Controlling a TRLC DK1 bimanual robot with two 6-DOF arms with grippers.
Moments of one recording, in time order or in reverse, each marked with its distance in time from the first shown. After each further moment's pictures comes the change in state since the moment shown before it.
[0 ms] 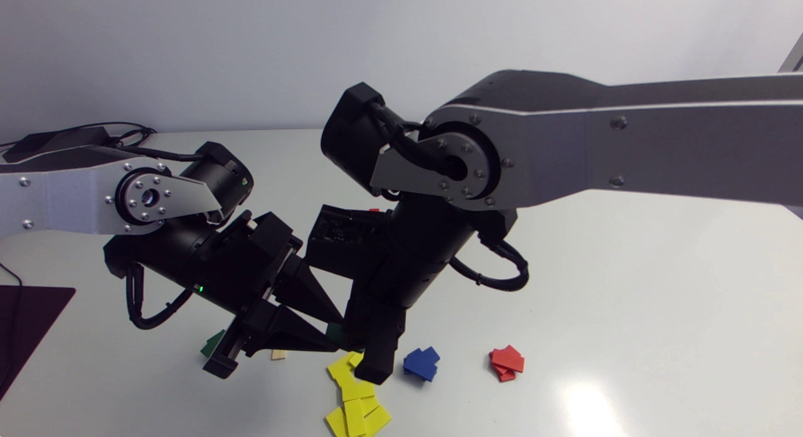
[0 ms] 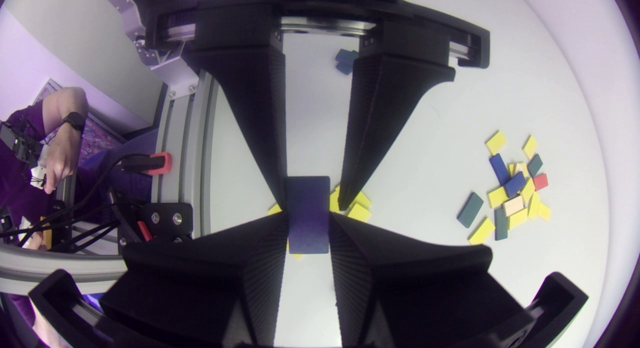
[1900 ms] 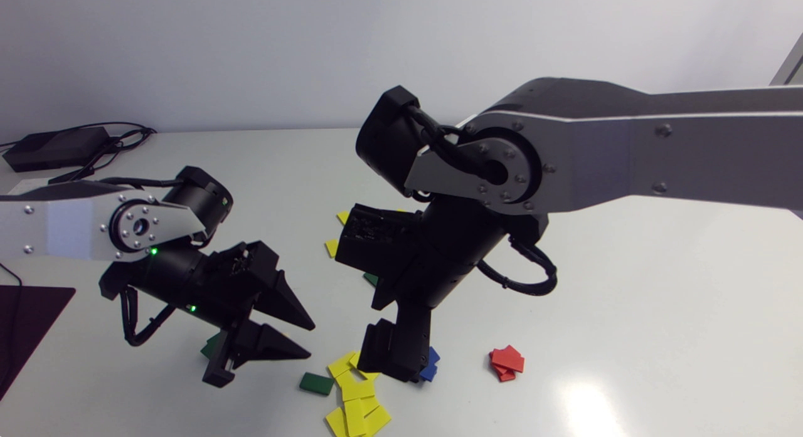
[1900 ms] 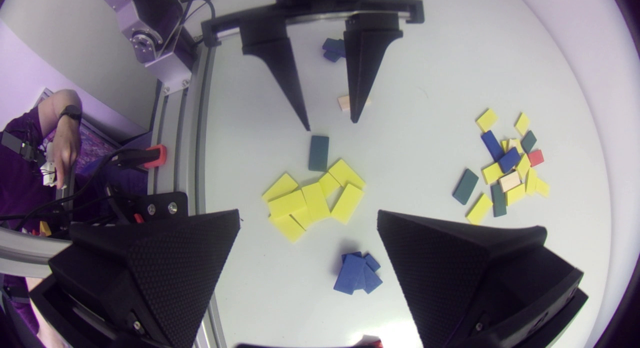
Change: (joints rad) left arm 0.089 0.001 -0.134 0.144 -0.223 -0.016; right arm -0.050 -0.065 -0.086 0.023 -0.003 0.003
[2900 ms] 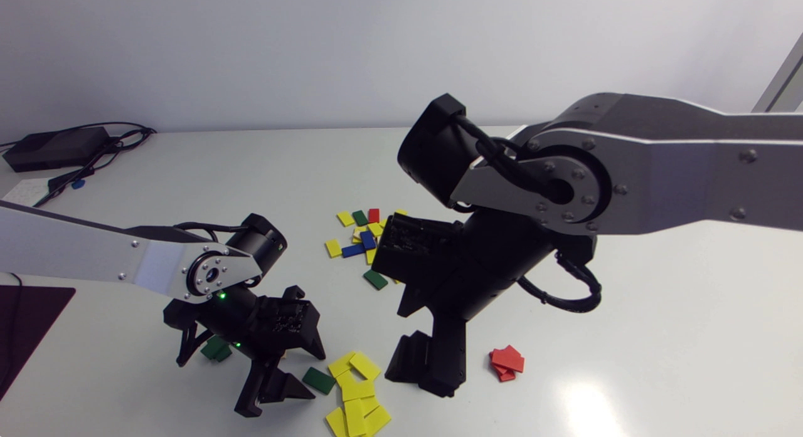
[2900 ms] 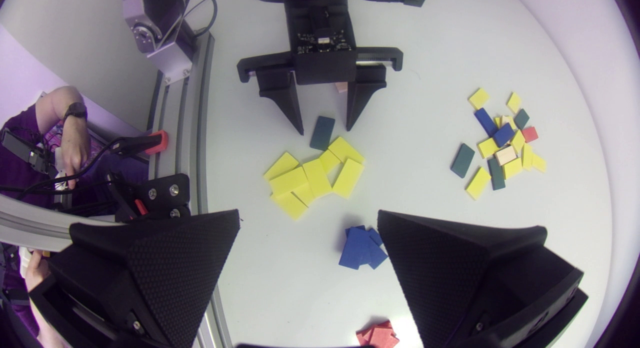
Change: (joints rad) left arm -0.135 0.203 -0.064 0.207 -0.227 0.069; right arm -0.037 -0.107 -0.127 0.026 0.000 0.000
